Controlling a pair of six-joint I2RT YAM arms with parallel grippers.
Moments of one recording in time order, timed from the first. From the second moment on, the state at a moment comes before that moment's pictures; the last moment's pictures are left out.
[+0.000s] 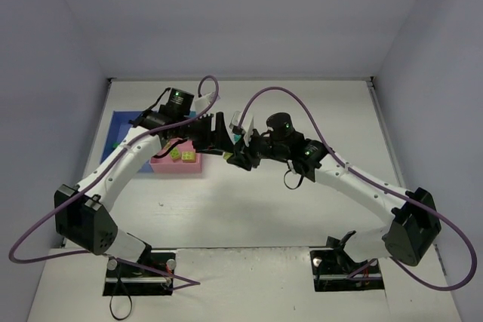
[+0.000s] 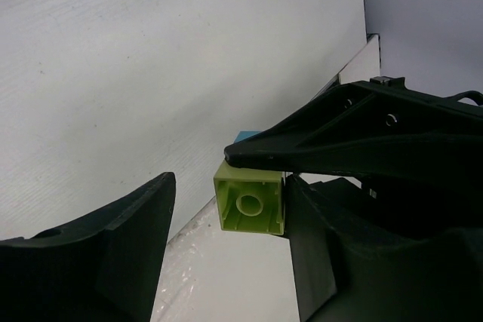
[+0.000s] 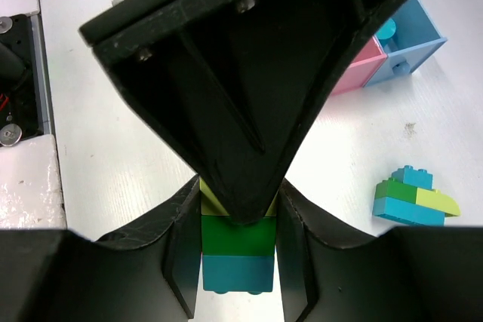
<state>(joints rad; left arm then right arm) -0.44 1.46 1.36 -0.75 0.66 -0.48 0.76 1.36 1.04 -0.12 -0.48 -0.21</state>
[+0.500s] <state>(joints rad) -0.46 1.45 1.36 -0.73 0.67 -0.49 0.76 1.36 1.04 -0.13 -0.47 -0.22</state>
